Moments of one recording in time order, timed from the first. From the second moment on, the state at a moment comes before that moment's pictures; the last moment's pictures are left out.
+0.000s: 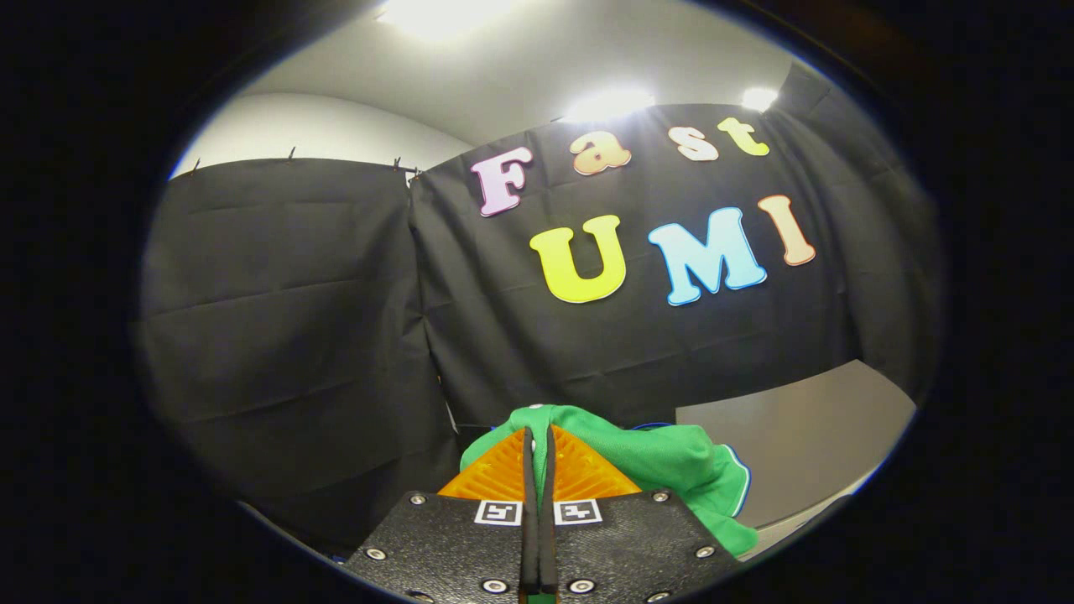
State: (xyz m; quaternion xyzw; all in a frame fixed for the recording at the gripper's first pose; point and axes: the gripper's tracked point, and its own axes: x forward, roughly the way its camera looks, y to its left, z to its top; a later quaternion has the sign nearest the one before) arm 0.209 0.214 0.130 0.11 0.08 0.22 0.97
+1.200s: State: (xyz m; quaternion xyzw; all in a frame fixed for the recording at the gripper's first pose) arm 0.297 0.379 -0.011 0.08 0.18 0.27 0.94
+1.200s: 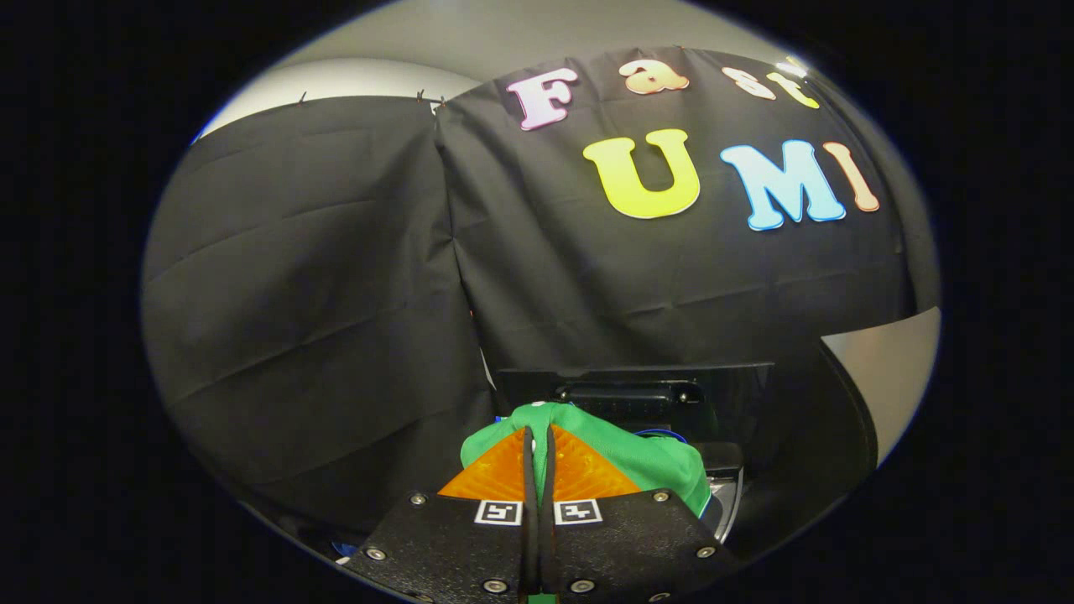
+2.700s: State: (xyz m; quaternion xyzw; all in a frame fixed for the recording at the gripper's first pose) arm 0.348 0.392 -0.167 -0.01 0.27 0.22 0.94
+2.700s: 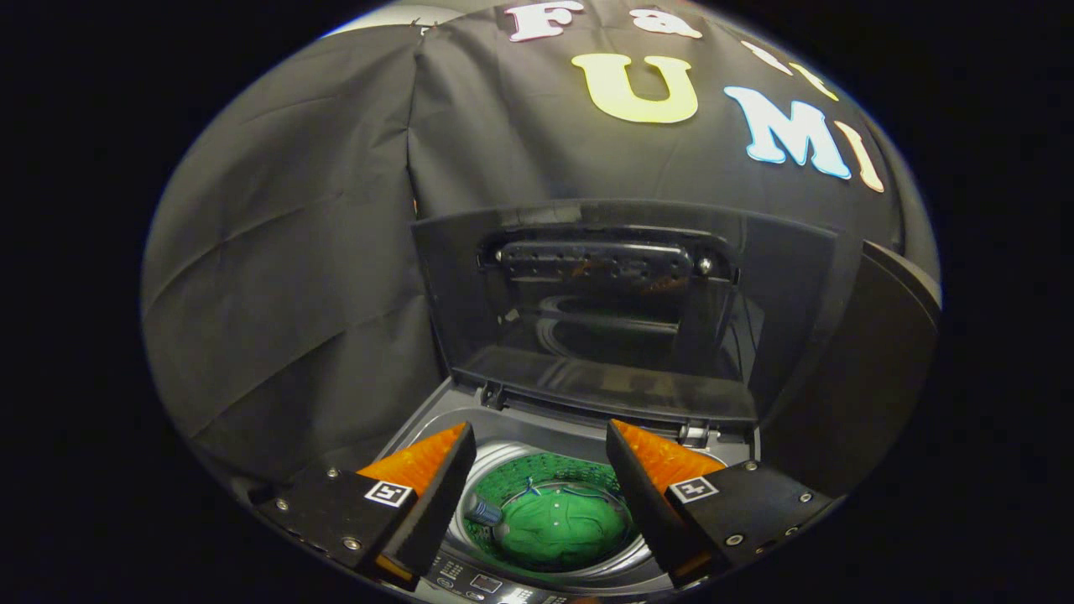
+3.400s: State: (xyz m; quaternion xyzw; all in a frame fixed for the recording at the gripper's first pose) arm 0.401 0.408 -0.021 0.02 0.08 0.23 0.97
